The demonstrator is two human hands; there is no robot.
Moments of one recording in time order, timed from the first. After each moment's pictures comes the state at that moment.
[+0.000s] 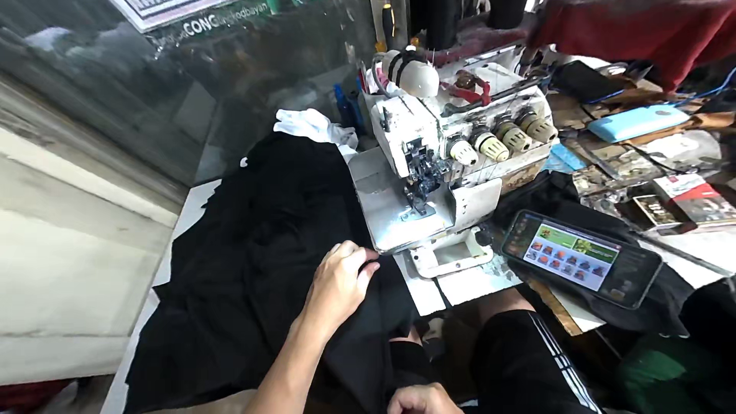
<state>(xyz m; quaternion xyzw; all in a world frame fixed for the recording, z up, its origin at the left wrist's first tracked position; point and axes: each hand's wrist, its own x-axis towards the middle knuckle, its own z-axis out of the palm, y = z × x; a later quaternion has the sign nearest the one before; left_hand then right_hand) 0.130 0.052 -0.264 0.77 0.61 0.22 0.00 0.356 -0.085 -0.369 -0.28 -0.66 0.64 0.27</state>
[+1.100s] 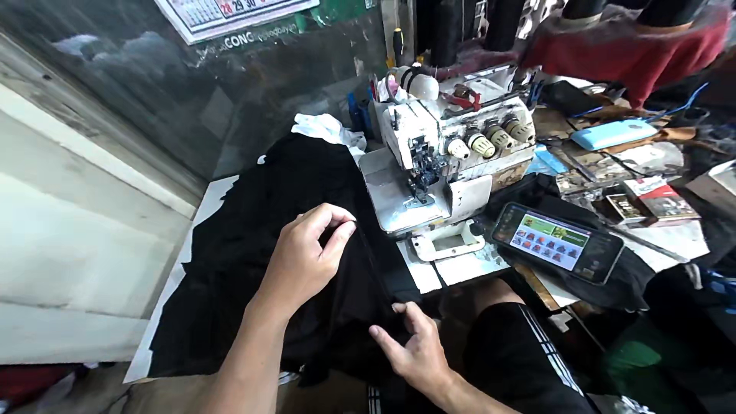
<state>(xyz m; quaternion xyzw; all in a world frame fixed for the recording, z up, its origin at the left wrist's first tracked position) 0.123 0.010 -0.163 0.74 0.58 0.34 0.00 0.306 -0.045 -0.380 -0.37 -0.64 0.43 0.52</state>
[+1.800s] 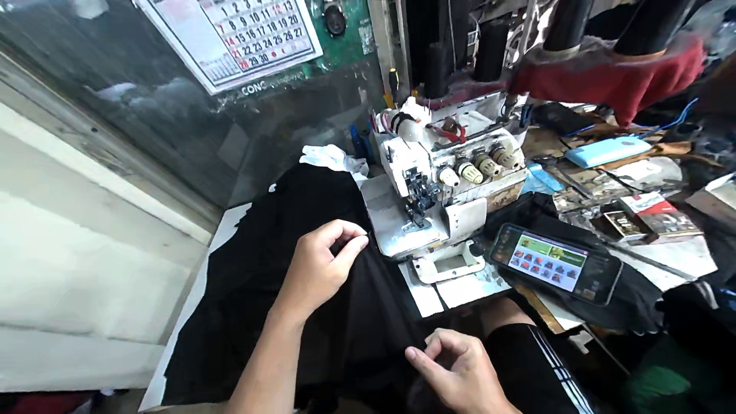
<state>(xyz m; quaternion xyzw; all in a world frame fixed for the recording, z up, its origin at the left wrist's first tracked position) 0.136 0.035 -0.154 0.74 0.55 0.38 0.06 0.374 -0.037 -0.315 -0.37 -0.62 0.50 0.47</state>
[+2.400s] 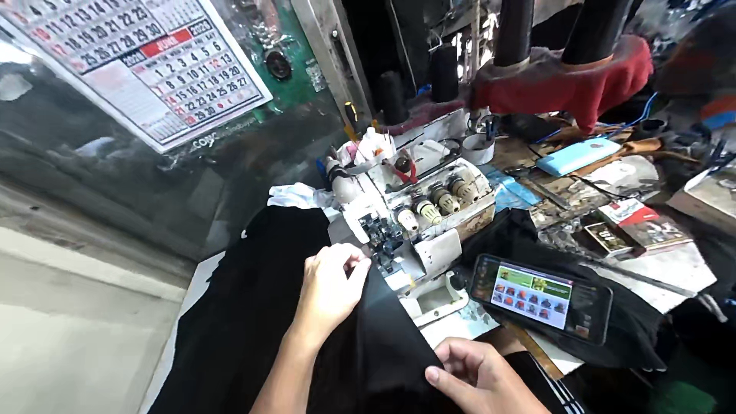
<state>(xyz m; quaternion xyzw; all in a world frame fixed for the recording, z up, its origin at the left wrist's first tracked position) 0.180 0.119 -0.175 0.73 0.62 0.28 0.00 0.434 0.023 -0.289 -0.31 -0.60 0.62 0.41</state>
